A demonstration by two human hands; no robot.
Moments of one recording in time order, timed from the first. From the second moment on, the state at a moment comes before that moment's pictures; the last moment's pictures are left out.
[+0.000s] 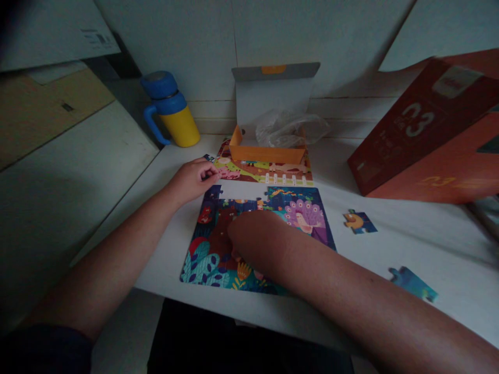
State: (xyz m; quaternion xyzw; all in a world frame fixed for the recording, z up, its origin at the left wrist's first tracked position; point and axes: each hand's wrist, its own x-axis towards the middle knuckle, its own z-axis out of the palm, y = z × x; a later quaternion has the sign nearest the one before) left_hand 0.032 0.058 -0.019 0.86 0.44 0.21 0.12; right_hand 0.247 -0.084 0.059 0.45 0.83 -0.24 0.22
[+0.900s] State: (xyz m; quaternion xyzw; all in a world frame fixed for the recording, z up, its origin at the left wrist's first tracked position) left_hand -0.026 0.104 -0.035 0.73 0.63 0.22 0.12; right_hand 0.249 -0.085 0.056 0.43 0.84 -0.25 0.22
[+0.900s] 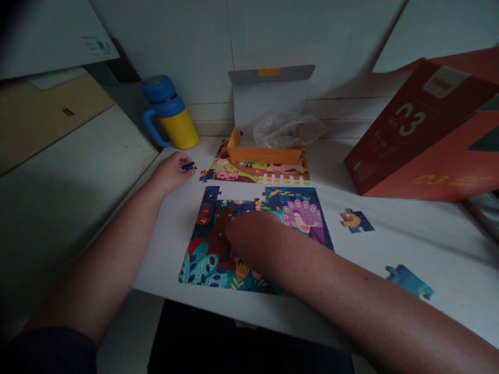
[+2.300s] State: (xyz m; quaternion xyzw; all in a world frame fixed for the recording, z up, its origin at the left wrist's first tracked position) left_hand 0.041 0.048 -0.024 0.79 0.35 0.26 0.43; right_hand 0.248 -0.084 0.051 0.44 0.84 -0.25 0.20
